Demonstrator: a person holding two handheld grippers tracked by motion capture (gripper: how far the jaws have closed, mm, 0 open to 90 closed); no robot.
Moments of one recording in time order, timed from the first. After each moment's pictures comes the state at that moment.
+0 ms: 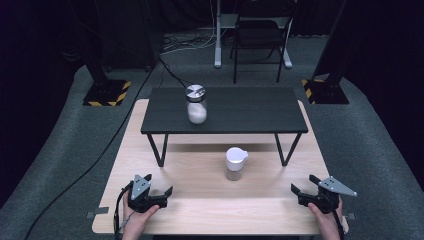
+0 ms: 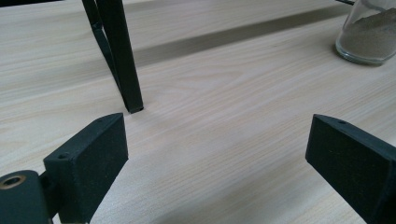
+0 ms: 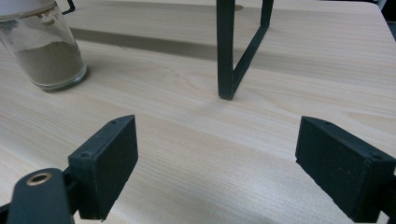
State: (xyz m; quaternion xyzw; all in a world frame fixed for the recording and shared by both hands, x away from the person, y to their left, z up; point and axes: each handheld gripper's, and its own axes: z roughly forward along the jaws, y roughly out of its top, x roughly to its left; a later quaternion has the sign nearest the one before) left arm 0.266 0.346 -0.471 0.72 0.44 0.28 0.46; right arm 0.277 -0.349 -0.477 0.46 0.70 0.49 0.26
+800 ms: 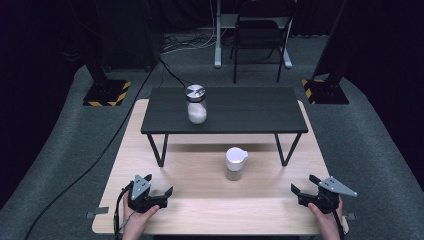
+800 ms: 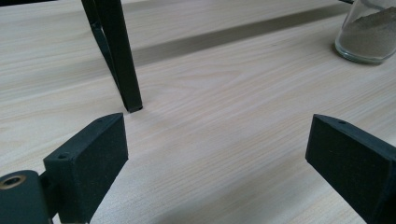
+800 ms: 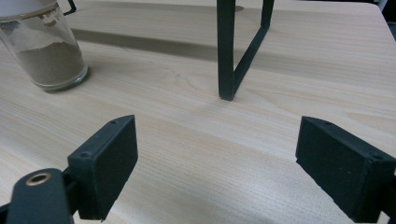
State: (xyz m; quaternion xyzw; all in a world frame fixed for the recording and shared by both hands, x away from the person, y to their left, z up) left arm 0.266 0.346 -0.470 0.72 0.44 0.27 0.46; right arm 0.277 -0.350 -0.477 0.45 0.70 0.49 0.26
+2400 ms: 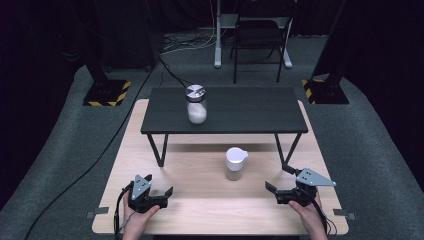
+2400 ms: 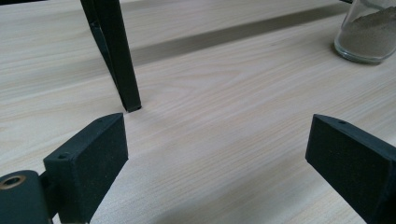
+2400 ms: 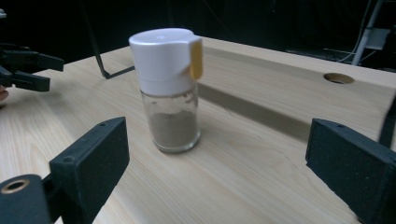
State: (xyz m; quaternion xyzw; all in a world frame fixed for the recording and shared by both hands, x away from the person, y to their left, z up) left arm 0.266 0.345 -0.470 0.72 0.44 0.27 0.46; right arm 0.306 -0.309 -0.452 0.32 0.72 0.57 0.21
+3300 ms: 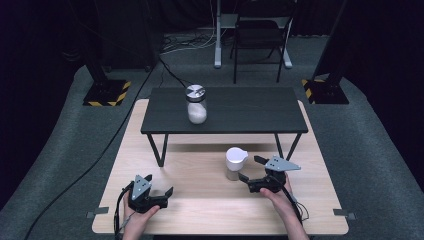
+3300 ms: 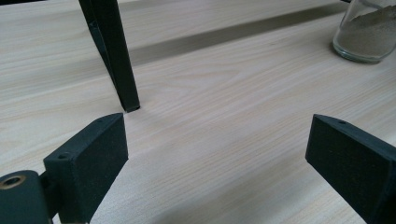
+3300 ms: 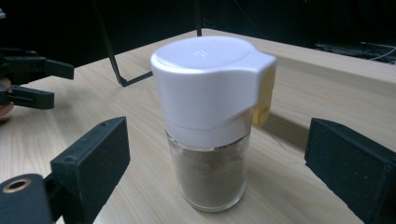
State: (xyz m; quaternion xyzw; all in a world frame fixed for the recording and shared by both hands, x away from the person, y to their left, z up) left arm 0.267 0.346 -0.470 0.72 0.44 0.27 0.46; right arm 0.358 -0.243 -0.453 0.30 0.74 0.57 0.17
